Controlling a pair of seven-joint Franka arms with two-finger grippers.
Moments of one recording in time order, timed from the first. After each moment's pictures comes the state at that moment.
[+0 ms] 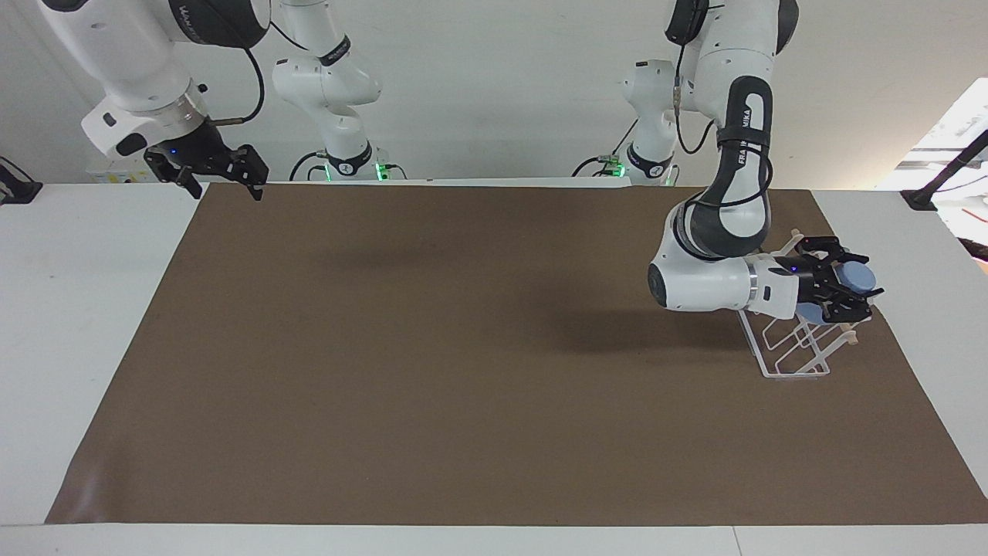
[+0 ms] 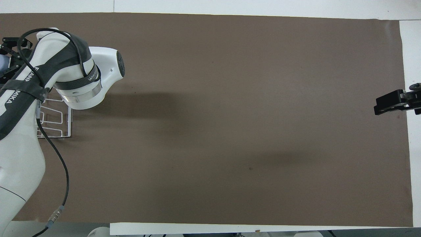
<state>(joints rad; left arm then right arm) -0.25 0.41 -0.12 -1.75 1.49 1.32 -2.06 -0.02 -0.06 -0.03 -1.63 -0.04 1.42 -0.04</state>
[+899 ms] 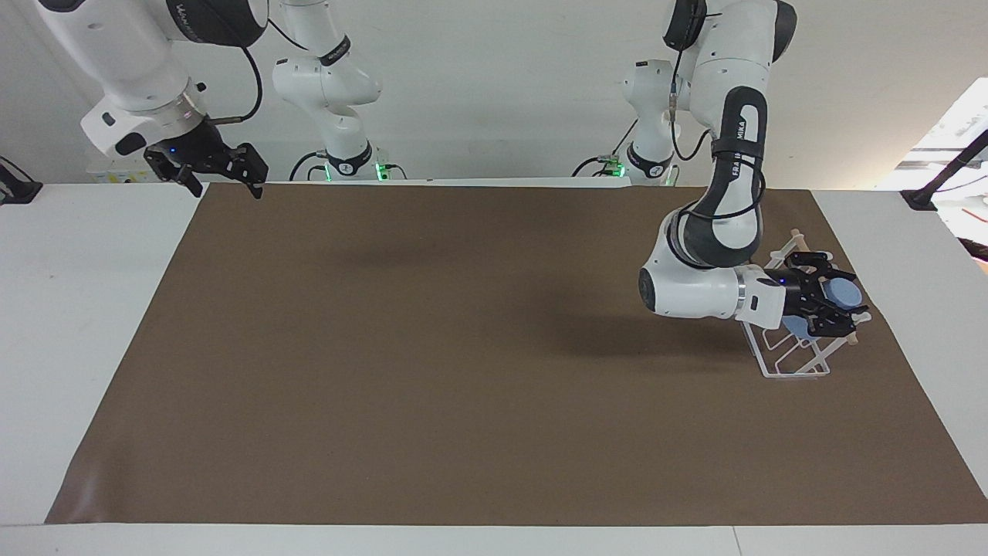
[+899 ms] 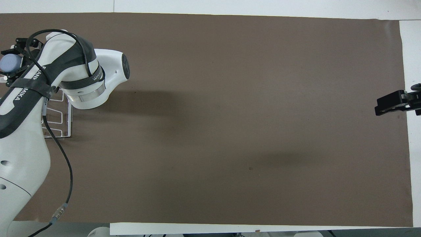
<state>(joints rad) -0.25 0.43 -0.12 -1.75 1.47 1.38 -2.11 -0.02 -0.06 -0.04 -1.63 -0.04 1.42 -0.04</state>
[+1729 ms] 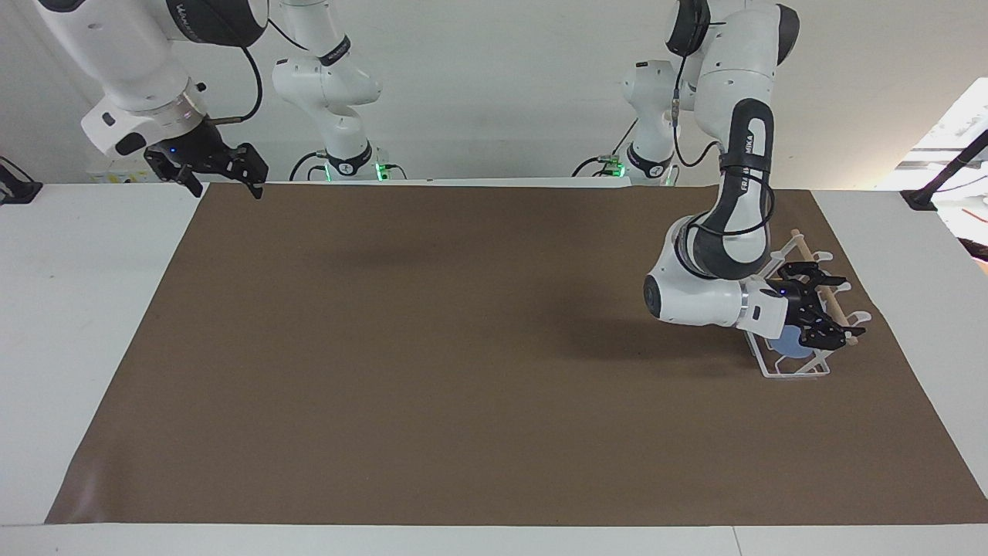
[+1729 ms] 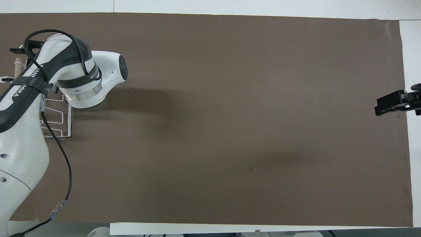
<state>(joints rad) -0.22 0.45 -0.12 -1.75 1.45 1.45 -2.13 -0.02 -0.06 -0.04 -1.63 -0.04 1.42 -0.04</state>
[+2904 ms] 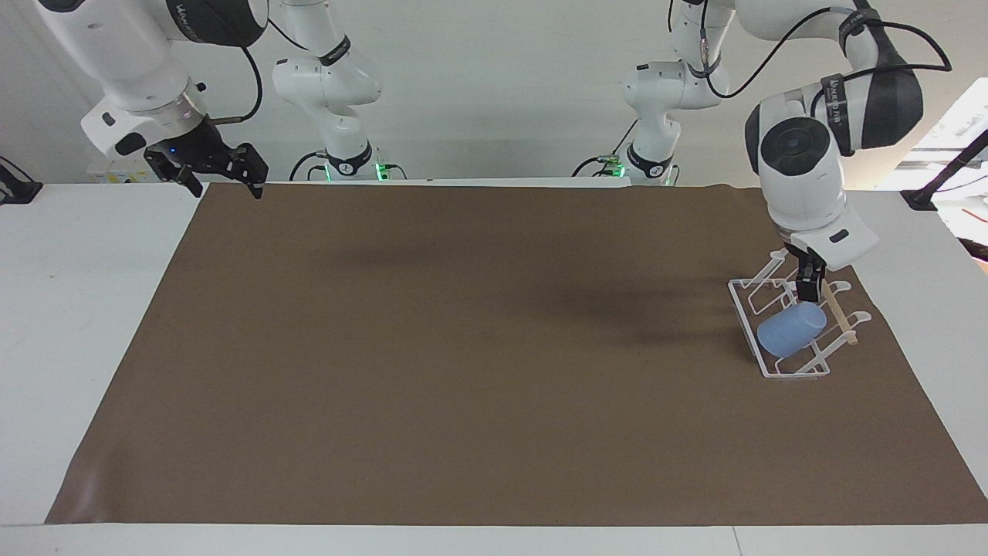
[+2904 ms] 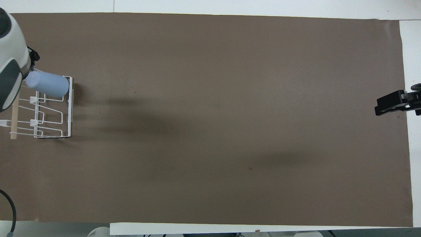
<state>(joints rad) -0.07 0.09 -0.12 -1.72 0.49 1.70 -1.15 -0.02 -0.06 -0.04 -1.63 -0.04 1.42 -0.04</state>
